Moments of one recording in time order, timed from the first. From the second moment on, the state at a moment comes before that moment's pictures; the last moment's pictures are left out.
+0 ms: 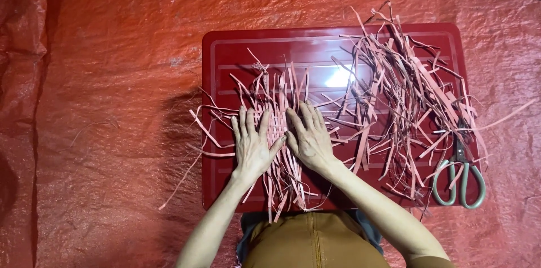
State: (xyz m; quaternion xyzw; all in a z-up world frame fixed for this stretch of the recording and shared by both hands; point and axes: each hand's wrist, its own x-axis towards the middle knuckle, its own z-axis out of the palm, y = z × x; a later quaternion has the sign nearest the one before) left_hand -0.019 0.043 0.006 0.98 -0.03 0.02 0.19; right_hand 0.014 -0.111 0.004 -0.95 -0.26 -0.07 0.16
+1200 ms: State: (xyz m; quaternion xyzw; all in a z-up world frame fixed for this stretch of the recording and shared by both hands) left_hand -0.022 0.042 0.006 0.98 -0.04 0.06 0.18; right_hand 0.016 -0.136 0.039 -0.92 -0.24 -0.19 0.27
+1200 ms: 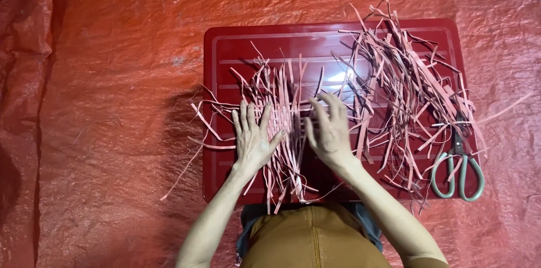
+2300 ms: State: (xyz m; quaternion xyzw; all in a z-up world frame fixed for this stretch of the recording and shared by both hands) left_hand -0.023 0.042 0.009 0.99 -0.03 0.01 0.17; right_hand 0.017 -0.148 0.020 -0.94 -0.30 -0.01 0.17
